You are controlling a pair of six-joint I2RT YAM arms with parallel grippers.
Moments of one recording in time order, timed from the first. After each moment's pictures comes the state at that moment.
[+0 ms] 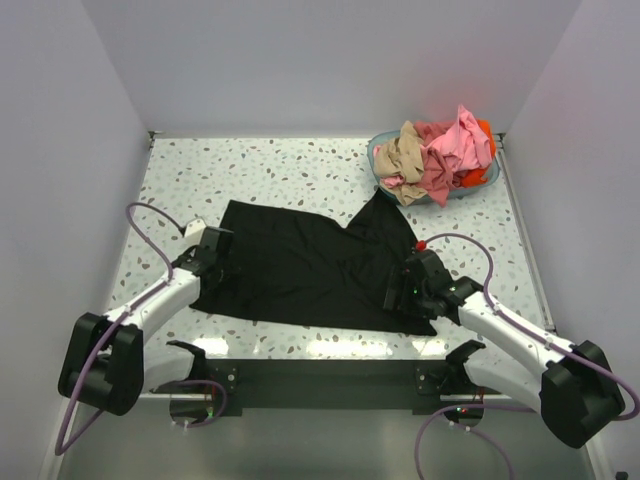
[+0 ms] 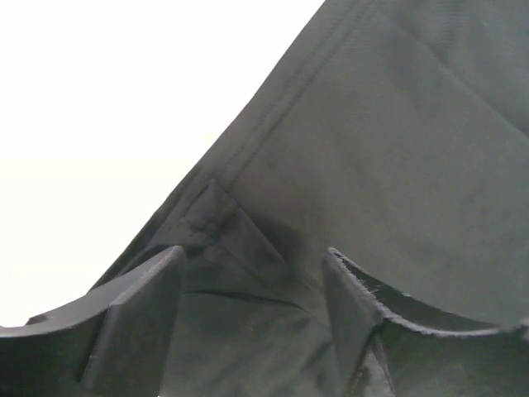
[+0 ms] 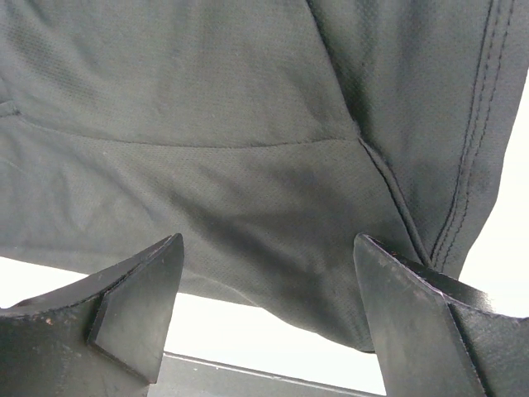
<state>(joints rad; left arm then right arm) -0.30 1.19 0.55 -0.38 -0.46 -0.73 0.54 1.00 0.47 -0.53 0.03 0.73</state>
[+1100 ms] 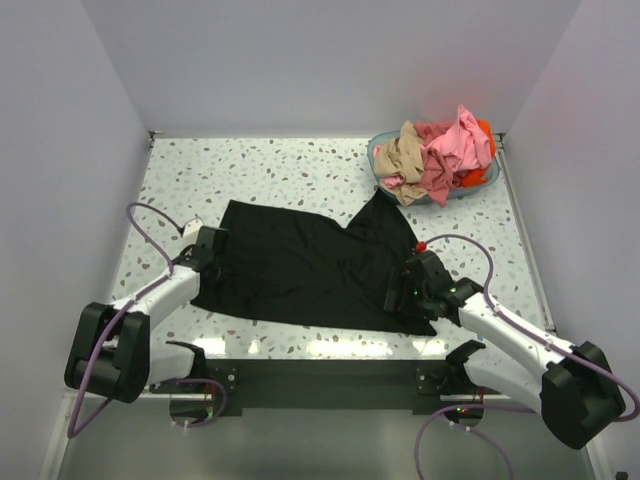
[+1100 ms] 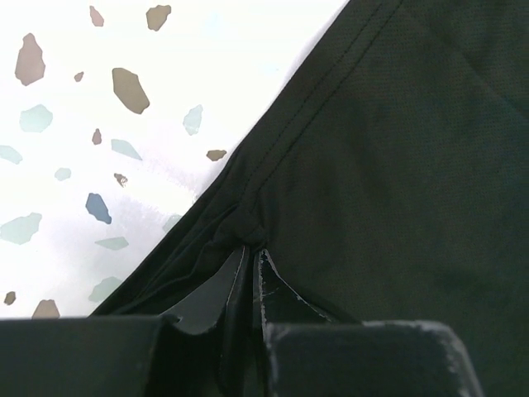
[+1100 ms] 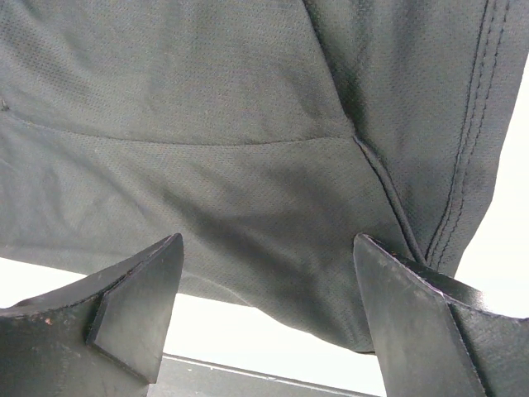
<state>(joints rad) -0.22 1.27 0.53 -0.29 -0.41 -0.67 0.54 1.00 0.45 -0.53 0.03 0.72</state>
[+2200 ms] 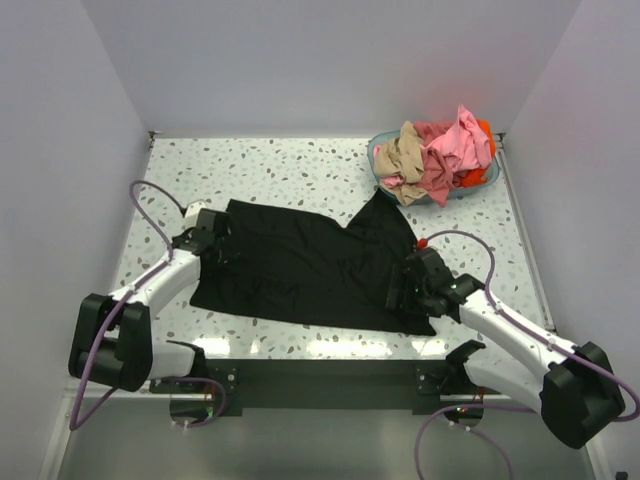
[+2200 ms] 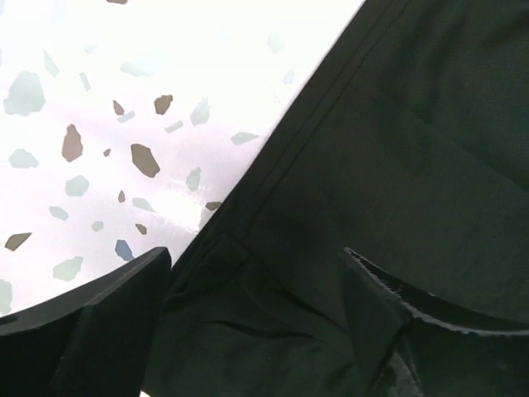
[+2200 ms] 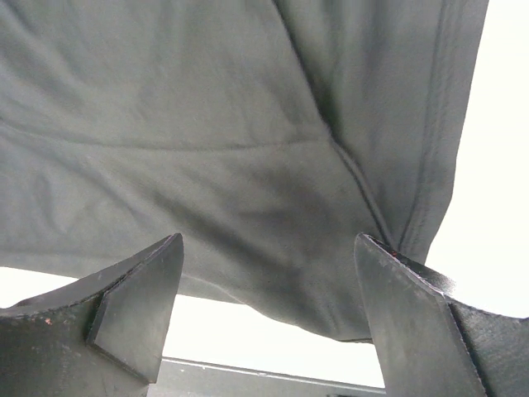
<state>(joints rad) -0.22 1.31 0.69 -0.37 -0.45 -0.56 0.54 1.00 0.48 -0.57 0.07 0.71</state>
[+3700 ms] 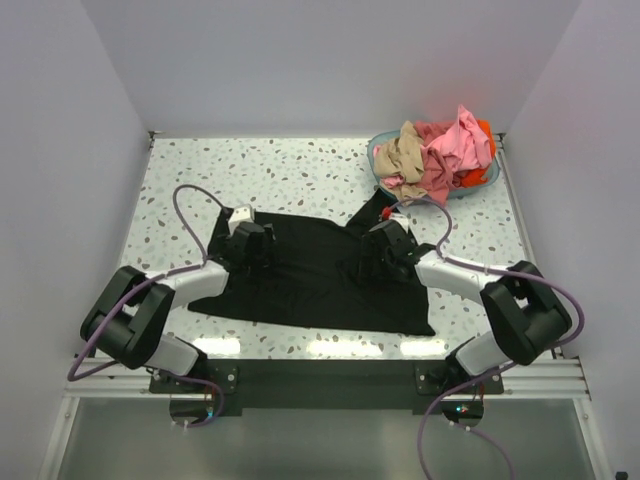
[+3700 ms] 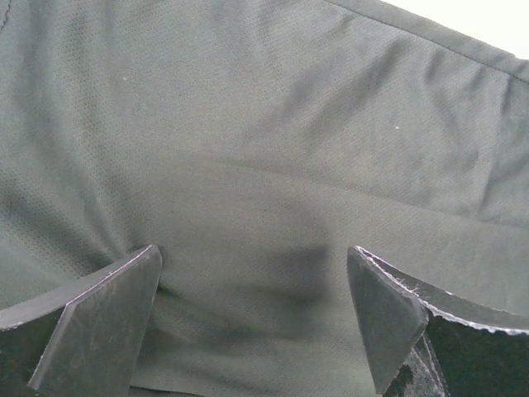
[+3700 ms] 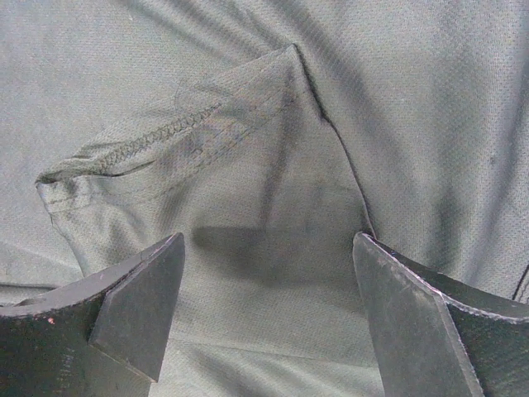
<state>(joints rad) -0.48 1.47 0.57 0.12 -0.34 -0.57 0.59 1.51 0.74 -0.25 0.21 0.59</state>
